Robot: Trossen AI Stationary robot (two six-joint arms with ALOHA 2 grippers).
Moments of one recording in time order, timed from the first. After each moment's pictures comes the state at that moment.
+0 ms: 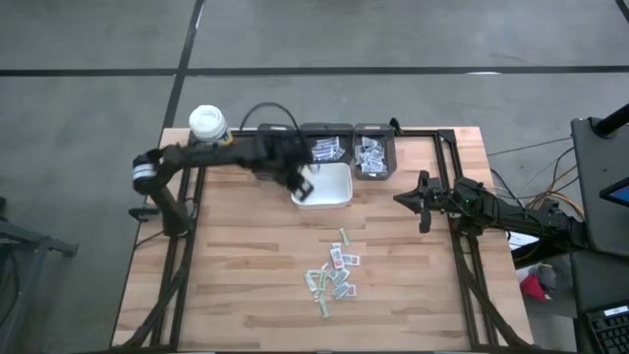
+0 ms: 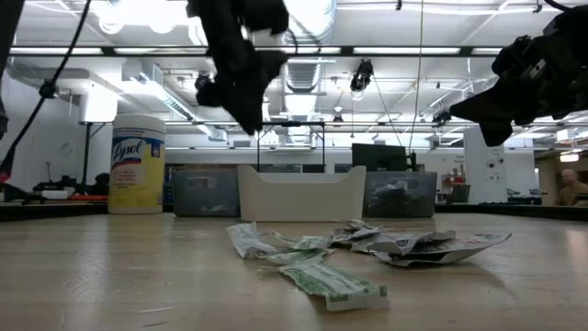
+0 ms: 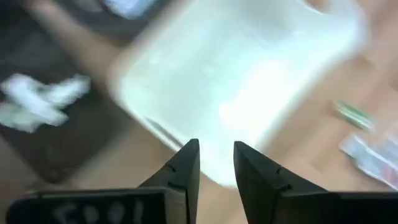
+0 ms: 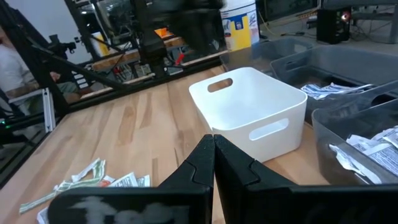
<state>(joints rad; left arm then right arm) 0.27 1.67 1.45 -0.92 -0.07 -0.49 -0.27 0.15 0.02 0.01 -0.13 0.28</state>
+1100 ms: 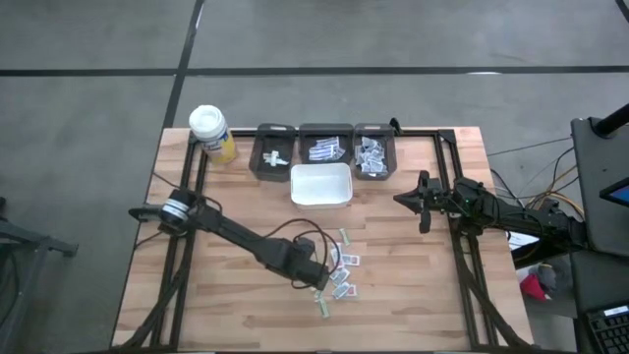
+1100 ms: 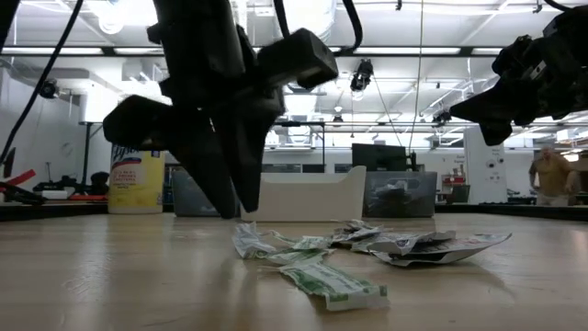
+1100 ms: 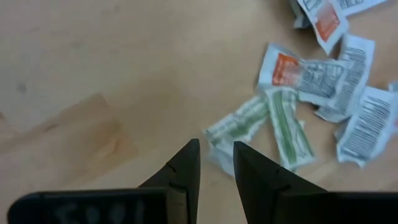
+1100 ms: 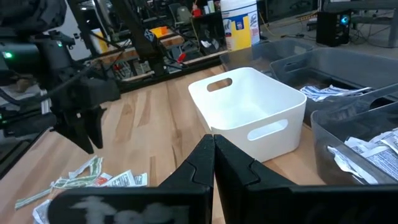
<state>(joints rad) -0.38 1.98 1.45 -0.72 -0.12 -1.49 -0.27 0.15 0.02 0.01 -0.13 0.25</state>
